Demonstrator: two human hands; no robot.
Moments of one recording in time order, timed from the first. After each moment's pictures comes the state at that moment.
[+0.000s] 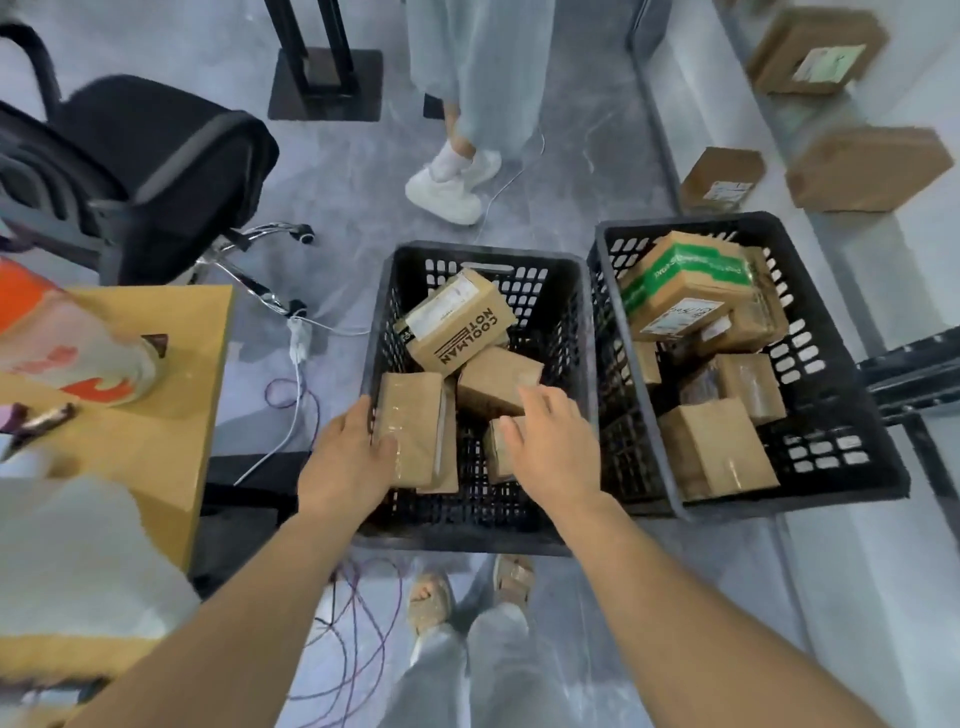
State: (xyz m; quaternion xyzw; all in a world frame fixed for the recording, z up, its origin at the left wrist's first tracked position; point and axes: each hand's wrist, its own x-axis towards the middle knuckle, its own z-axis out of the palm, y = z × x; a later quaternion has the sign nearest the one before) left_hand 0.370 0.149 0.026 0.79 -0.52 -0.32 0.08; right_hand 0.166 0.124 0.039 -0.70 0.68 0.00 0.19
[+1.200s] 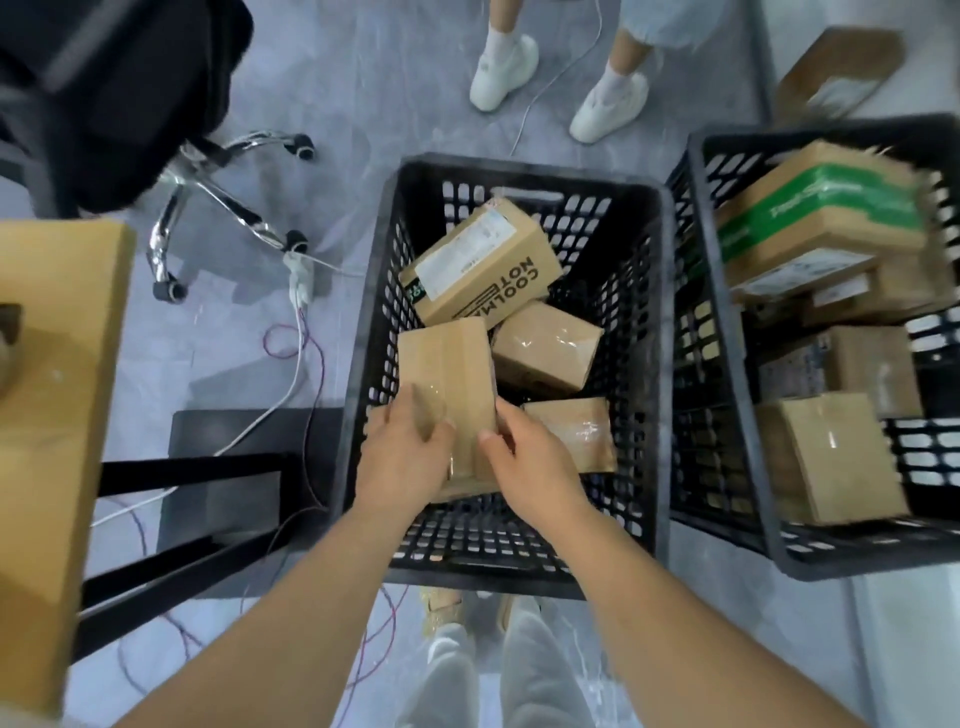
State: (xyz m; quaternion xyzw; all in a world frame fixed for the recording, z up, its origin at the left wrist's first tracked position) left_hand 0.334 0.102 -0.073 0.80 -0.41 -0.42 0.09; right_hand 0.199 0.098 -0.087 -0.60 0.64 -0.06 0.49
